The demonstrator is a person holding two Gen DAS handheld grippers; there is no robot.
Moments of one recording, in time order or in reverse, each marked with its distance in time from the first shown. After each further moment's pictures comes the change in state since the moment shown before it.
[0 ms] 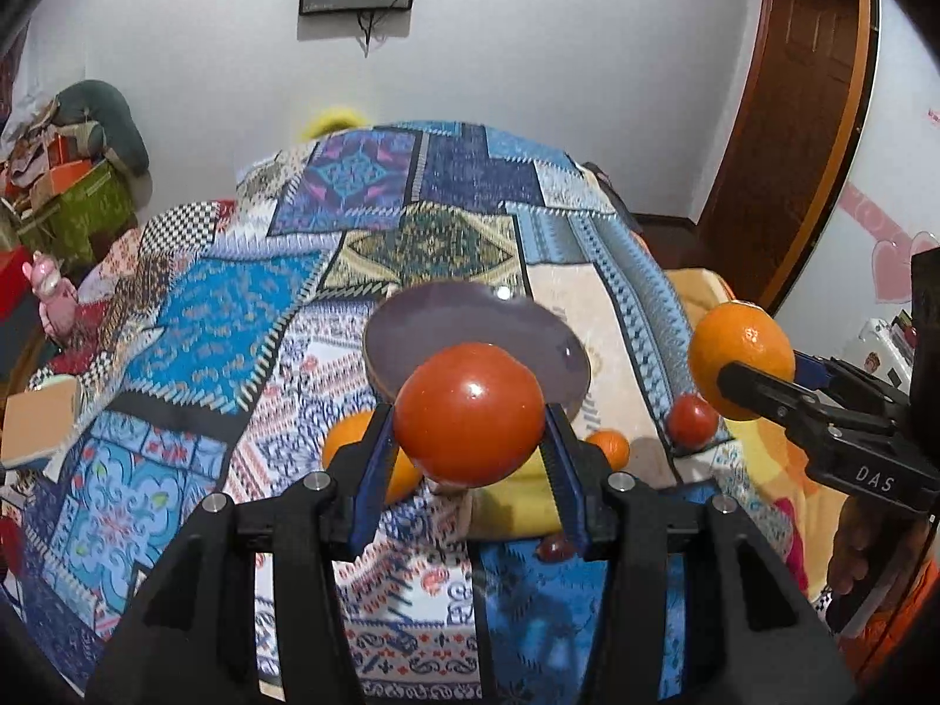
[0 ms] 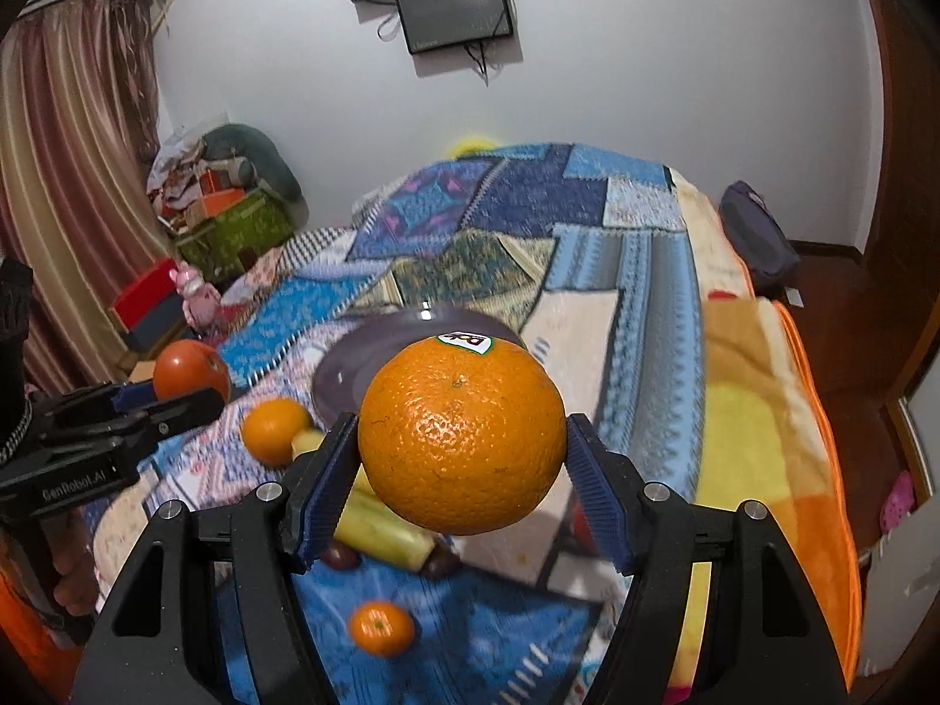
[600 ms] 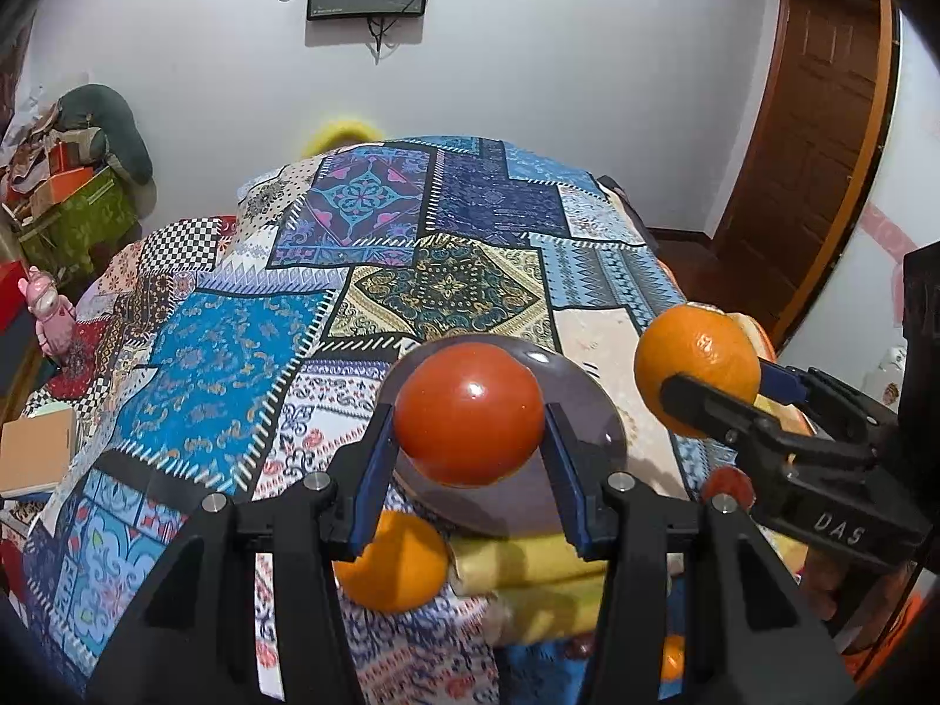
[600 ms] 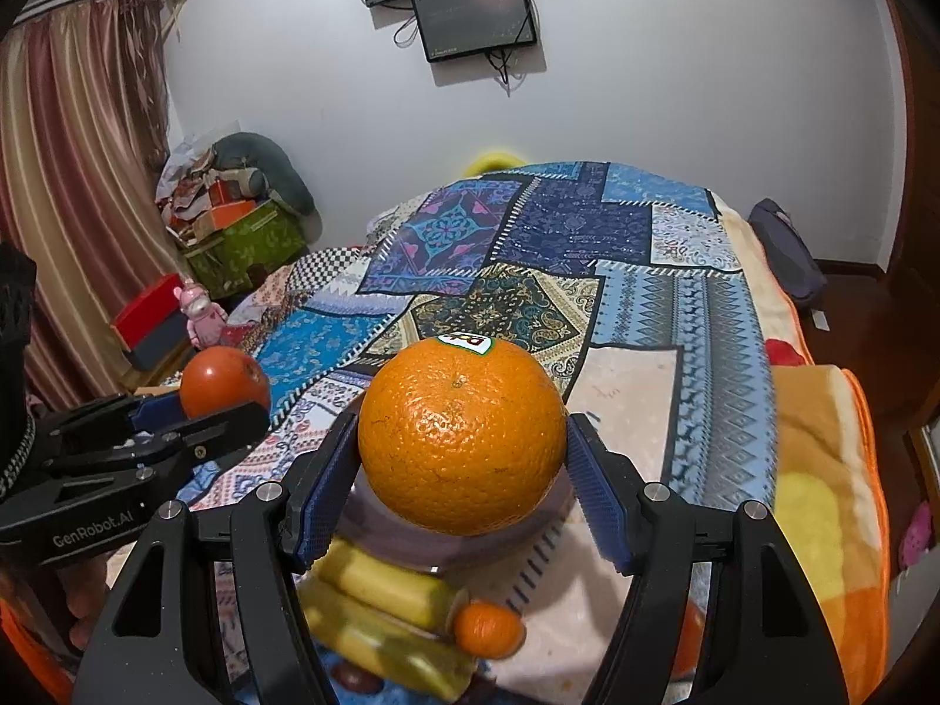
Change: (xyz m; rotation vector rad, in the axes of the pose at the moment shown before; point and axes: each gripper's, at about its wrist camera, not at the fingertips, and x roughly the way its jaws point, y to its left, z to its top) left arm 0.047 0.015 0.046 -0.014 -0.011 0.026; right arm 0.059 0.016 0.034 -0.025 -0.017 0.032
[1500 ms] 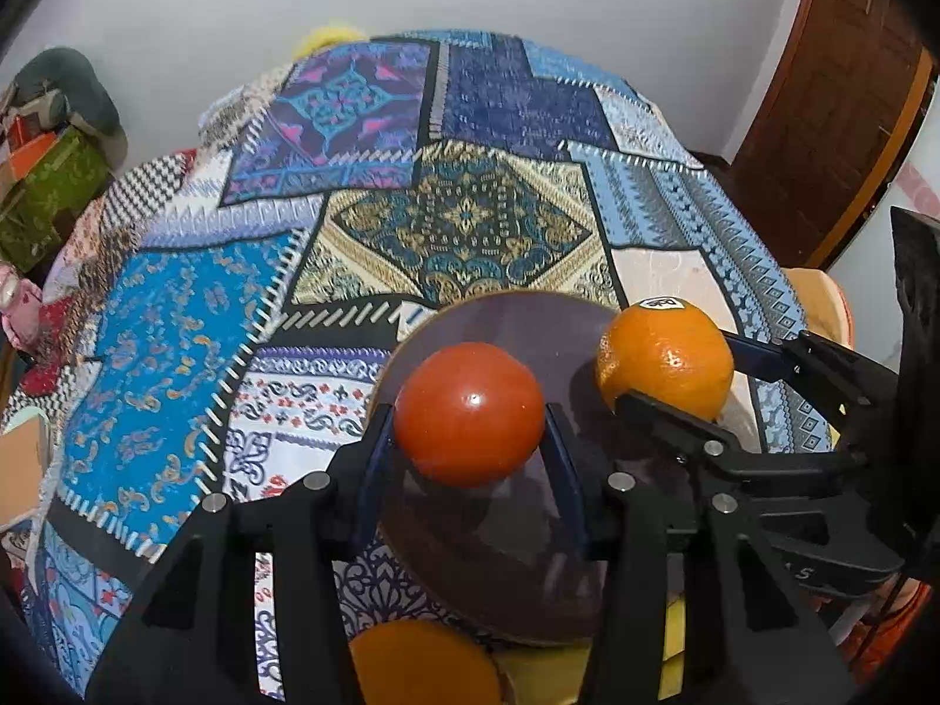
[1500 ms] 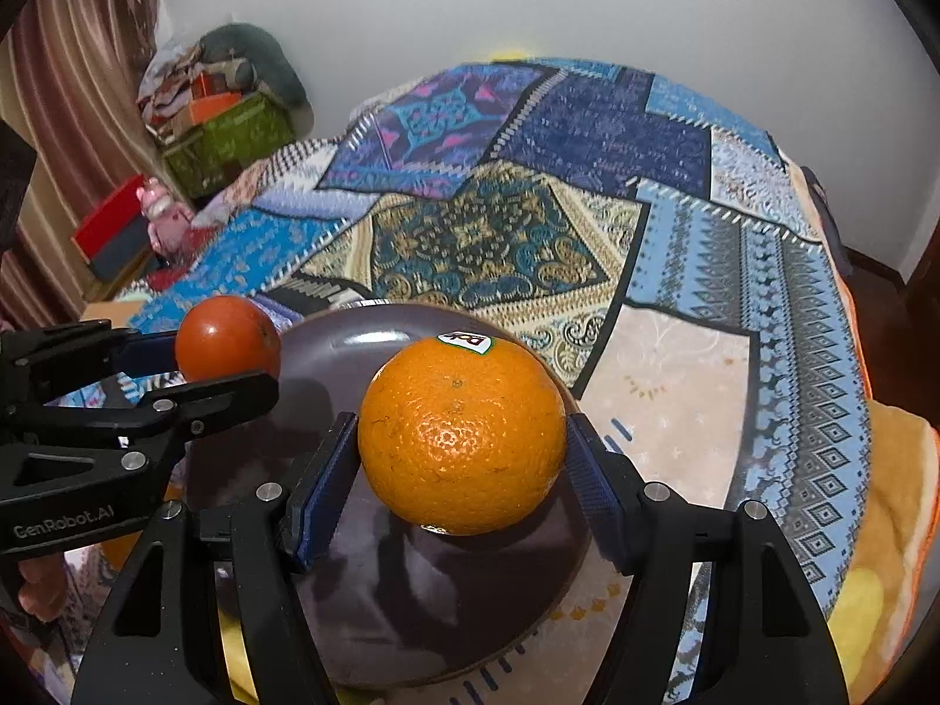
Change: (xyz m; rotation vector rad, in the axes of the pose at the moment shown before) left arm 0.124 0.023 0.022 0.012 0.248 -0.003; right arm 0.108 -0.020 0.006 -0.107 0.259 -0.013
